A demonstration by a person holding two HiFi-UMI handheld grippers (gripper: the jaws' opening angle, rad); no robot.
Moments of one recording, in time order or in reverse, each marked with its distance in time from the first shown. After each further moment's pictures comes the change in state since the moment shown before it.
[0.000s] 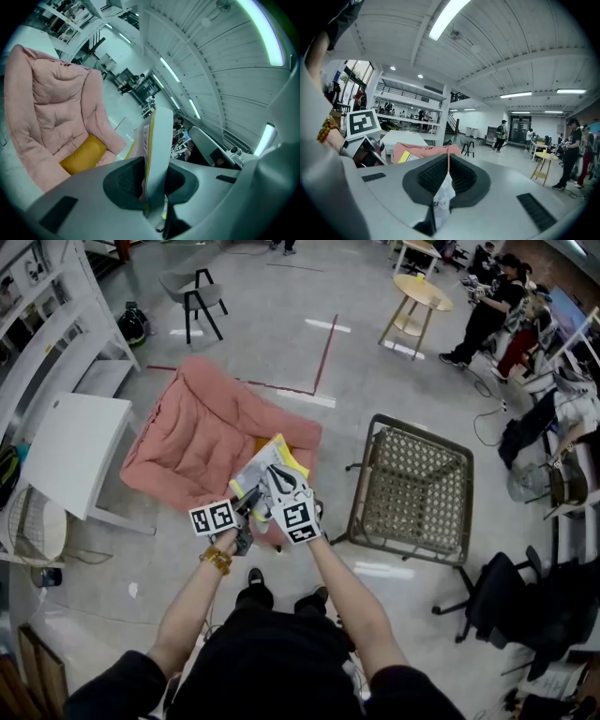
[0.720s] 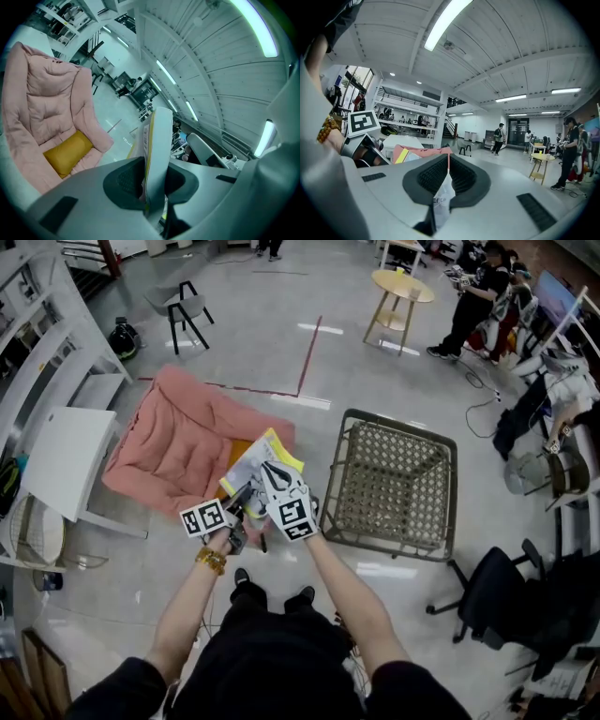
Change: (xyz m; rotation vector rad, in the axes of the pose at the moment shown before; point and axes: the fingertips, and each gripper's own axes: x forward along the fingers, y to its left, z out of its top) left arm 0.059 -0.107 -0.049 0.009 -0.056 -0.019; right arm -0.107 -0.093 -0.010 0.016 -0.063 -0.010
